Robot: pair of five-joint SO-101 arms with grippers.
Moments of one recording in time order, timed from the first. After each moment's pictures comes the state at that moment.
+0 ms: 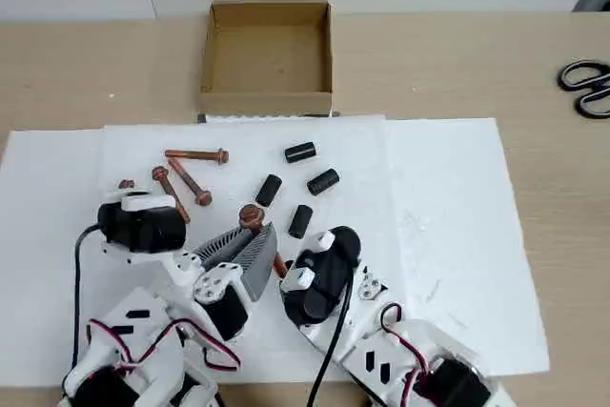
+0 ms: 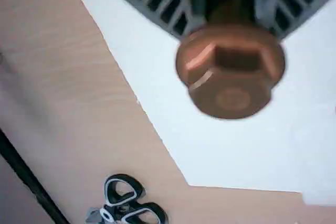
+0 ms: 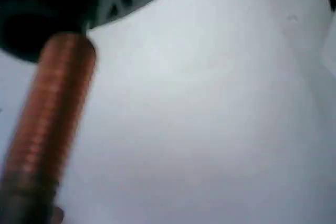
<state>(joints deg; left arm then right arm) 32.7 -99.4 65.2 64.7 38.5 -50.4 -103.0 73.6 66.9 1.9</state>
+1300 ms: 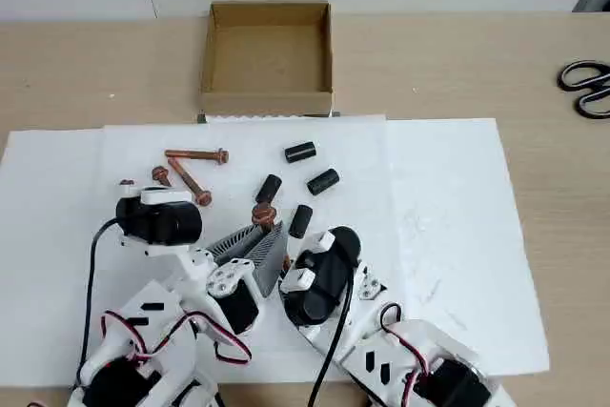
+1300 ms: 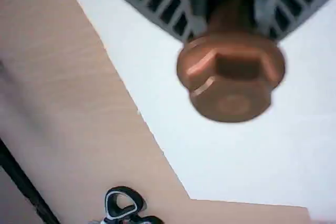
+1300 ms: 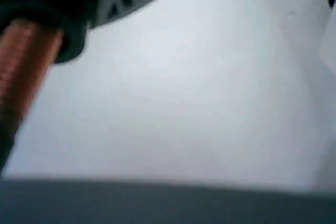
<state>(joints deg) 33.1 -99.3 69.3 60.5 39.0 -50.6 -103.1 73.5 66.5 2.0</state>
